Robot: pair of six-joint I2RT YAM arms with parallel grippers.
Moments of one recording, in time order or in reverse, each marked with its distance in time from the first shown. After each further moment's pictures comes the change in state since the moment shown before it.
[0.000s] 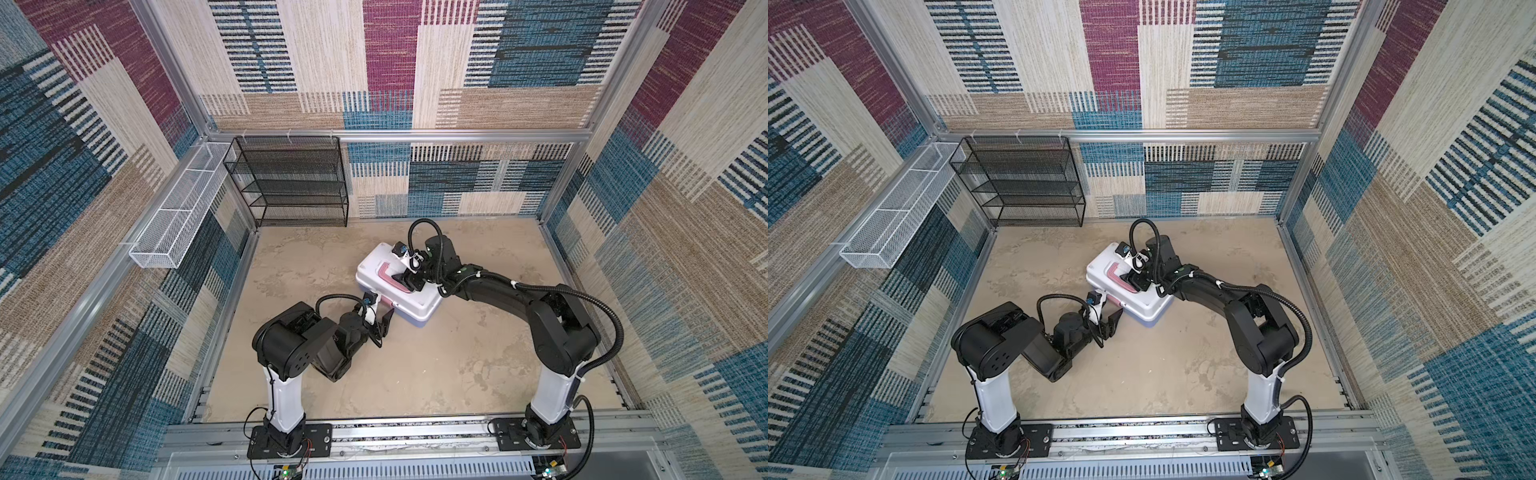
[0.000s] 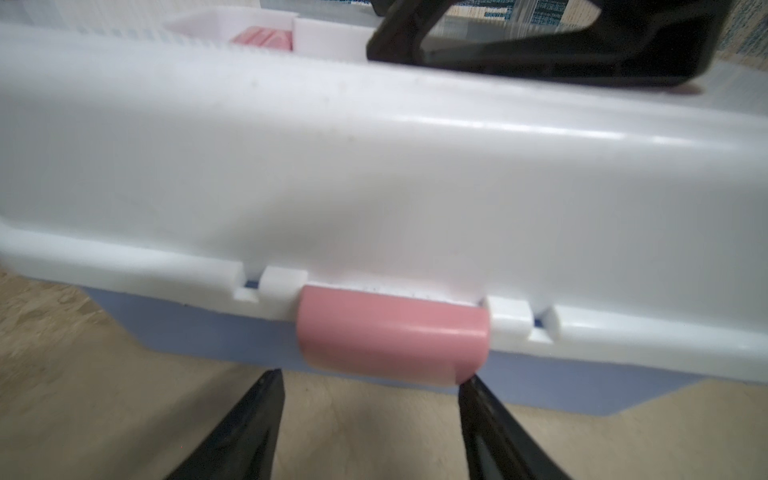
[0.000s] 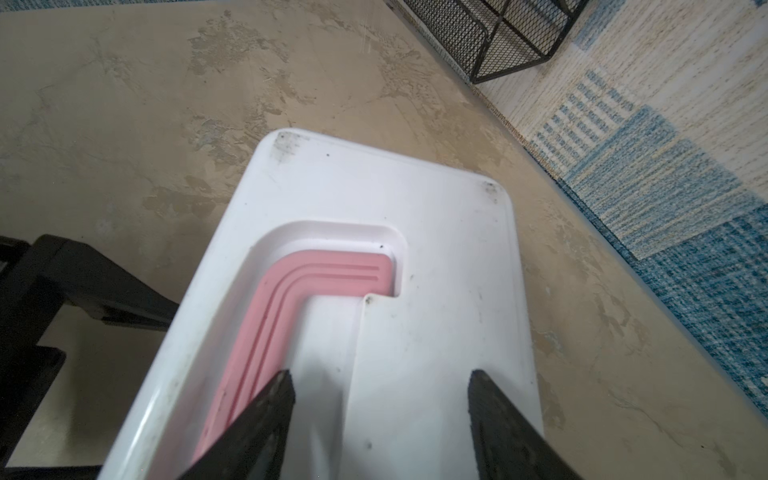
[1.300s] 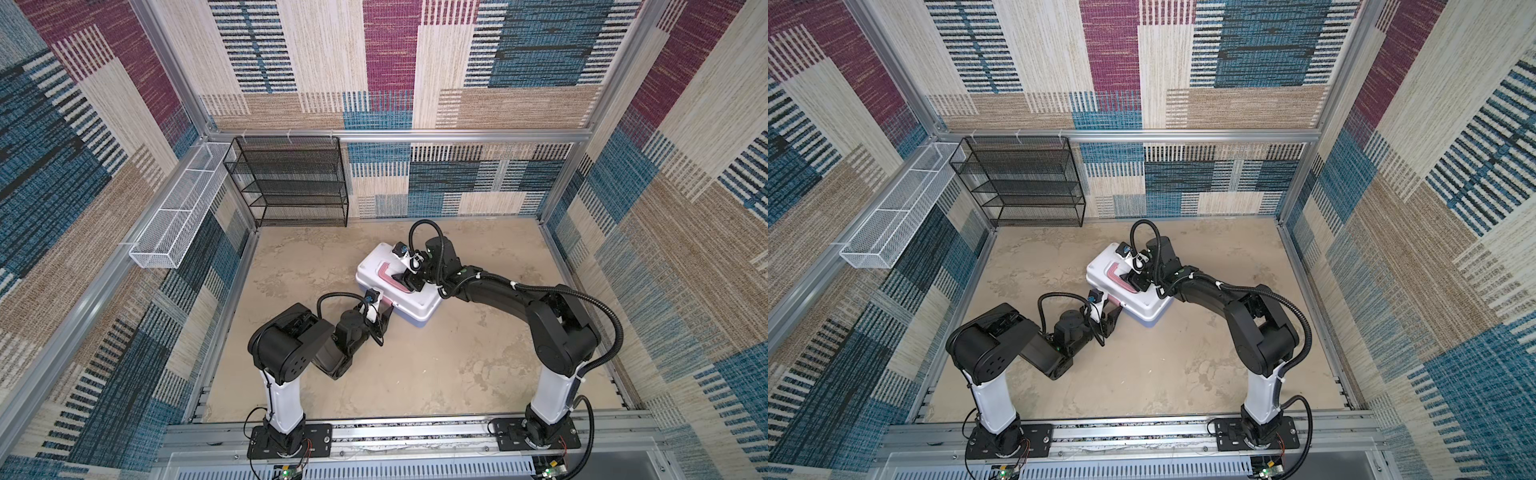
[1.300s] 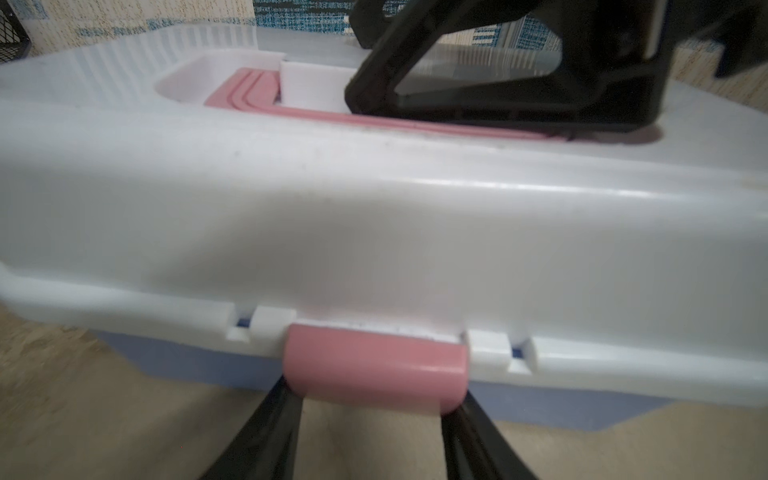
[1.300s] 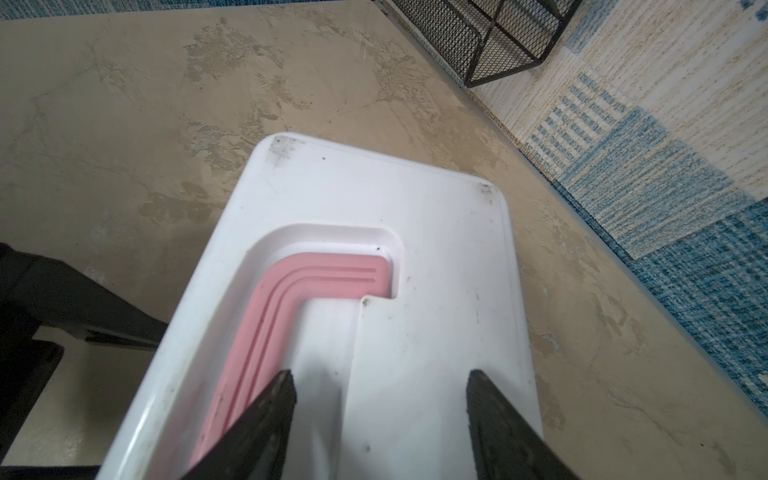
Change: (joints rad) left arm 0.000 -0.043 0.017 -0.047 0.005 0.026; right arm 0.002 -0.002 -0.019 0.034 0.008 0.014
